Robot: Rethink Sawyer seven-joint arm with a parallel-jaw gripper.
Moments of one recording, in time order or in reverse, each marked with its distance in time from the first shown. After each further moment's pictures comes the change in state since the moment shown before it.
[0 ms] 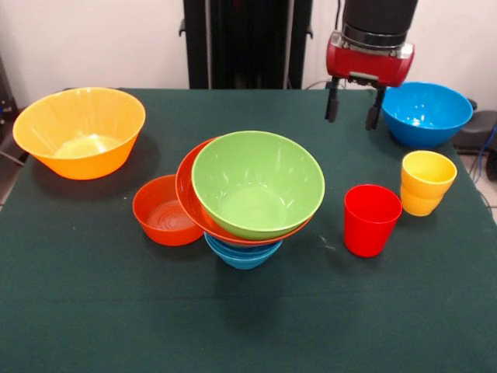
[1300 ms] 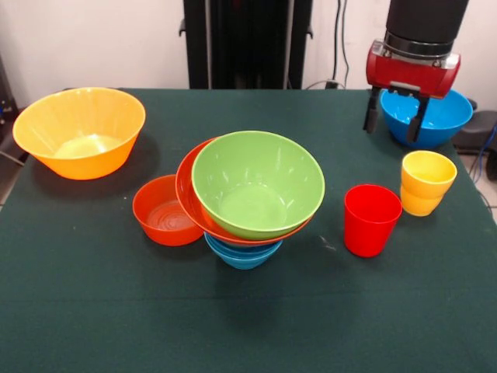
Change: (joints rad) arm 0.129 0.065 -0.109 -0.088 0.191 0.000 0.000
